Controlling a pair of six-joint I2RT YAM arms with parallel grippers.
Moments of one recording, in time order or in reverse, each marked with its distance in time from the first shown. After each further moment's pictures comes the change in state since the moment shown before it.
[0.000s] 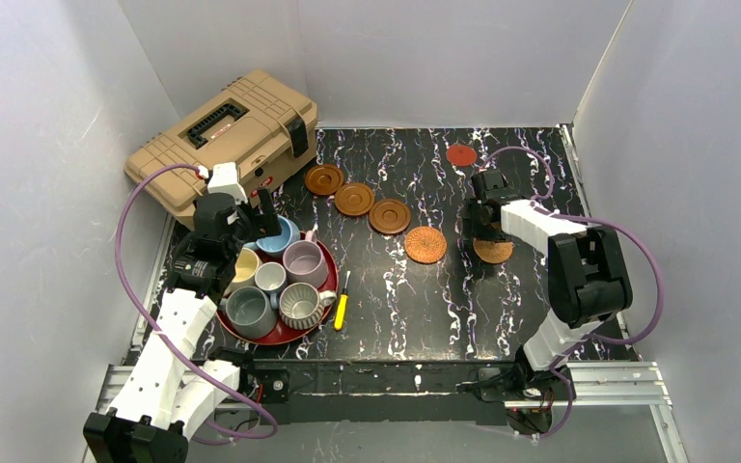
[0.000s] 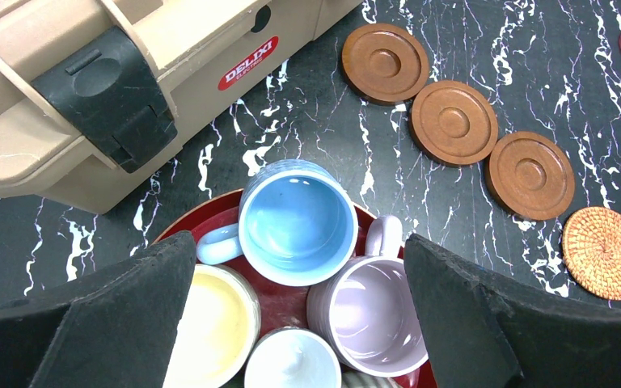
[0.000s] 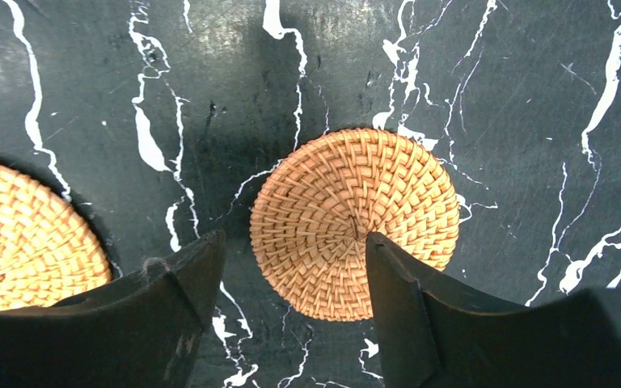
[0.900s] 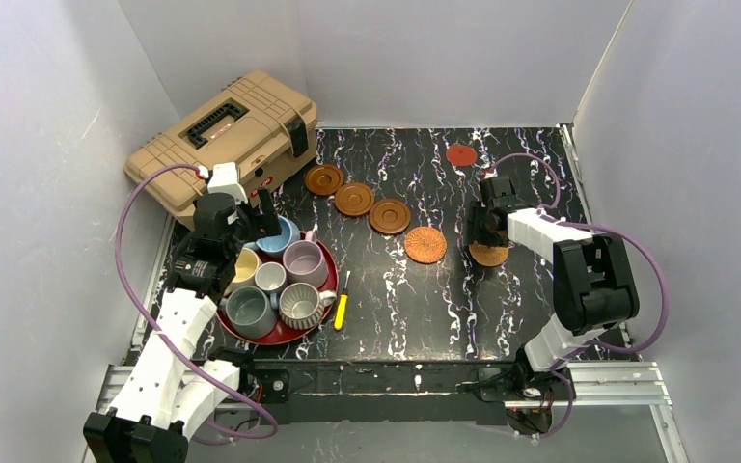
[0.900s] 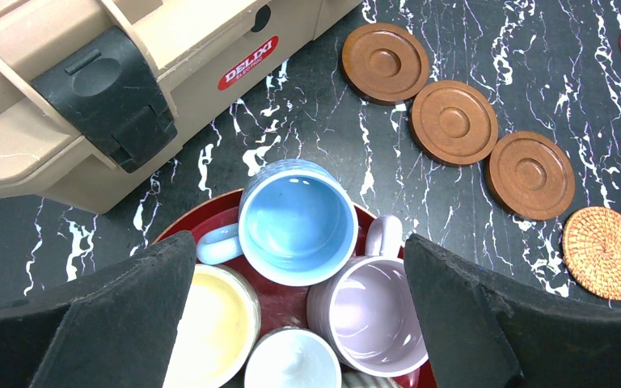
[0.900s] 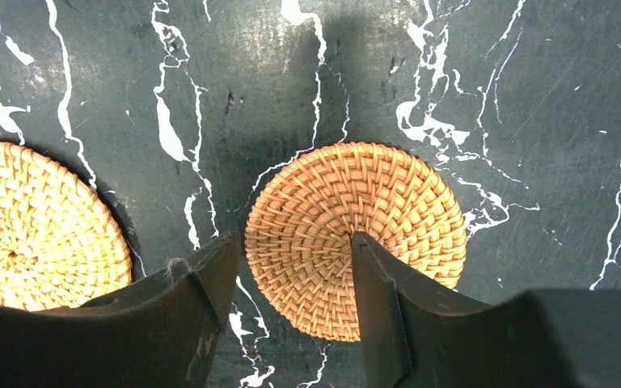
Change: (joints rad) left arm 0.000 0.001 0.000 0.000 0.000 0.000; right arm -0.032 -0.031 -0.085 0.097 -0.103 0.035
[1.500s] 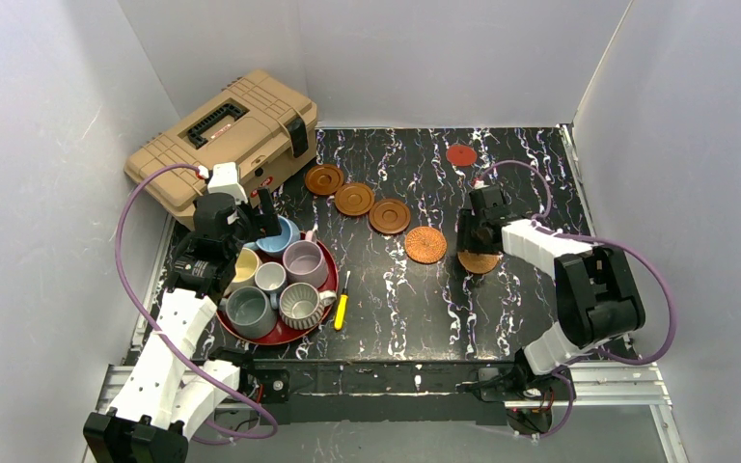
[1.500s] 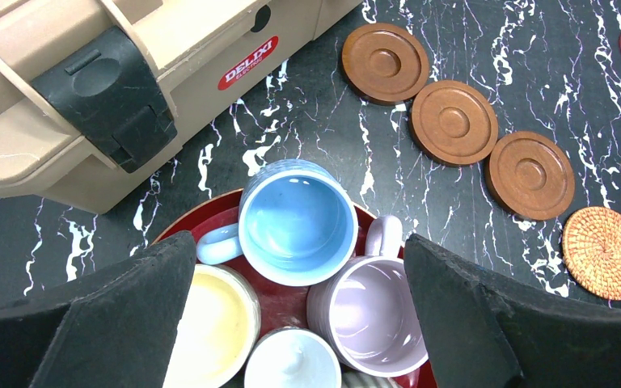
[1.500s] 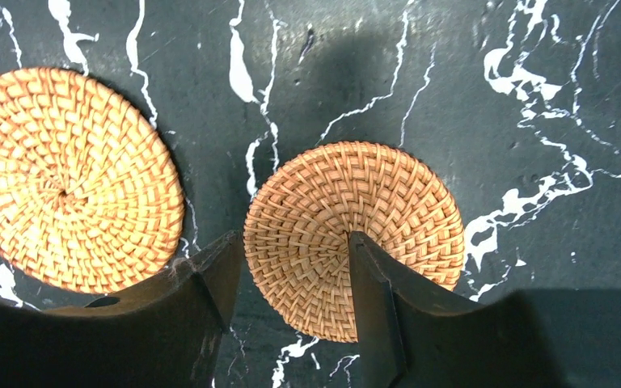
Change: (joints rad) left arm 0.000 0.000 0.000 0.000 0.000 0.000; right arm 0.075 -0.070 -0.080 0.034 -0.021 0.048
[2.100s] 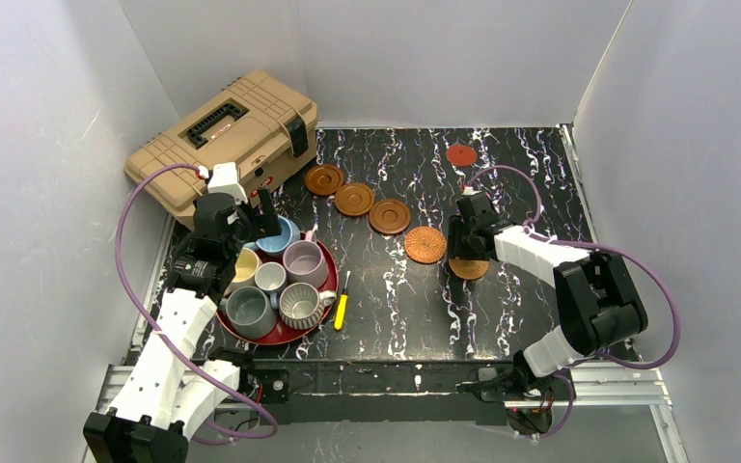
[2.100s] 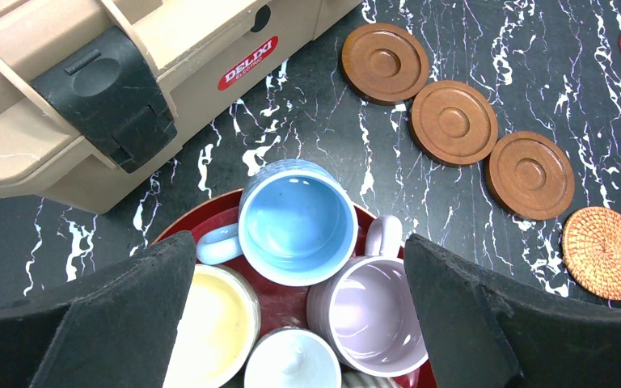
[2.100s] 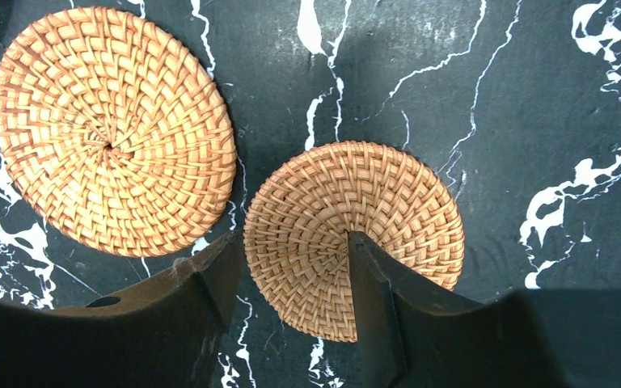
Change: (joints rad) left arm 0.000 0.000 0.000 0.000 0.001 0.000; right arm 0.101 -0.042 -0.040 -0.003 0.019 0.052
